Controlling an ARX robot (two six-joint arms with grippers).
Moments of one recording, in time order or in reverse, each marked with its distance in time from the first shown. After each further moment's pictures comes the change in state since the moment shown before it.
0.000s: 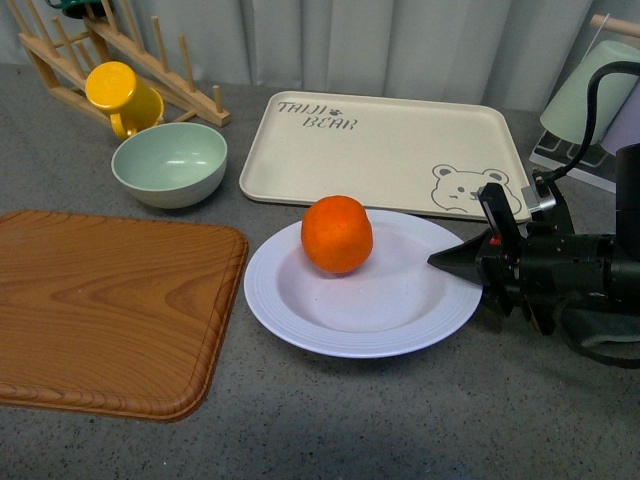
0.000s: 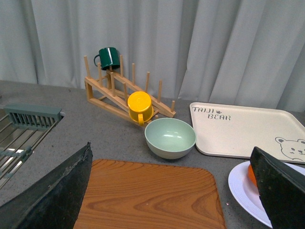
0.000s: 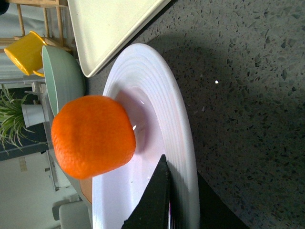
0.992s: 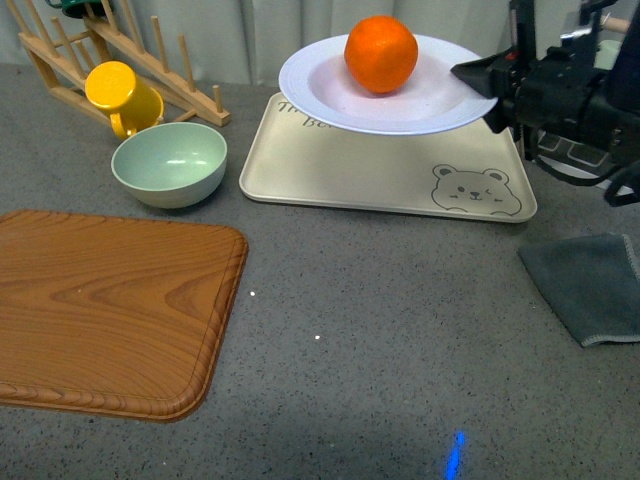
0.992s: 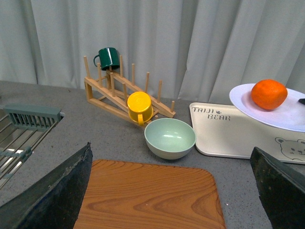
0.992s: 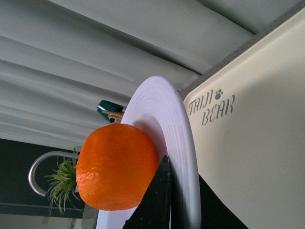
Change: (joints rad) left arm 0.000 0.000 0.000 0.000 0.000 0.000; right arm -0.025 0.119 0.451 0.274 0.123 0.224
